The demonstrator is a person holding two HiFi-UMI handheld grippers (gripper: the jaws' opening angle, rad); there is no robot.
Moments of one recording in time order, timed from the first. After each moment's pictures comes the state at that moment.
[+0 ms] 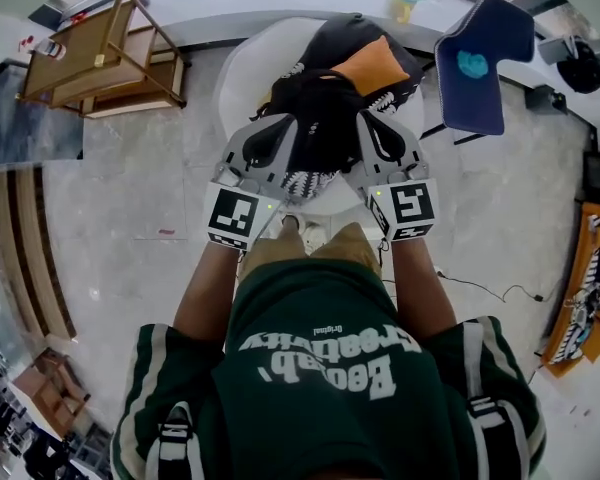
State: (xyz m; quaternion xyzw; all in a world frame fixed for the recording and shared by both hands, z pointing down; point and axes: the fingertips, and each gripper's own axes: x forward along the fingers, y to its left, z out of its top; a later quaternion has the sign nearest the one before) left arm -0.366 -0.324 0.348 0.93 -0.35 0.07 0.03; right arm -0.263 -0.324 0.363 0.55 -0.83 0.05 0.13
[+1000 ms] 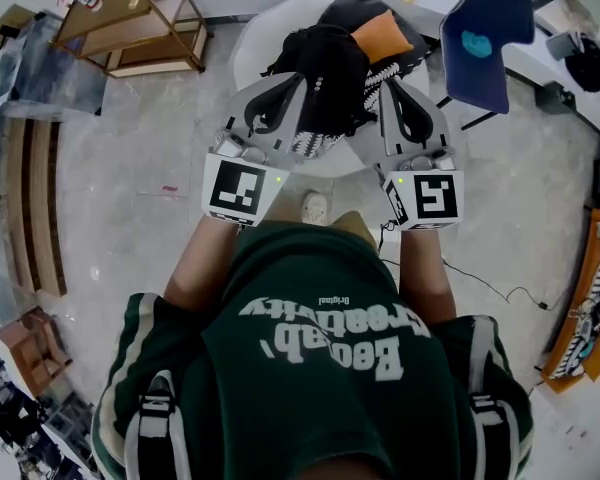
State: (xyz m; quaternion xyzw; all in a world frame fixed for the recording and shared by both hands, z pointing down) left arm -0.338 -0.101 0.253 0.91 -0.40 0.05 -0.07; right arm -0.231 -0.097 0.261 0.54 -0.84 -0.04 0.05
